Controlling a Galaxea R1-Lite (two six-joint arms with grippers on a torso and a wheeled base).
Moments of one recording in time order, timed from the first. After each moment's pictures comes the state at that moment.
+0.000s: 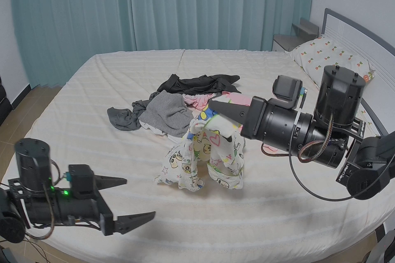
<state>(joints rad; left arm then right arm) -0.51 1.44 -0.31 -0.65 -0.32 0.08 0.77 1.75 -0.87 -0.91 0.16 0.62</state>
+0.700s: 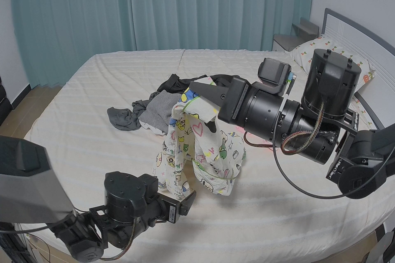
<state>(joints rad) -0.76 2.01 -0.35 -1.26 0.32 -0.15 0.82 1.78 -0.97 -0.90 0.10 0.63</state>
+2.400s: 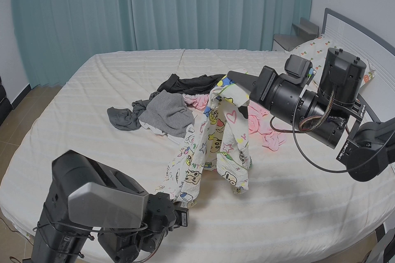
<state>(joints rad) -0.72 2.44 -0.41 -1.55 0.38 -0.34 0.65 1.76 -0.92 -0.91 0.07 0.64</state>
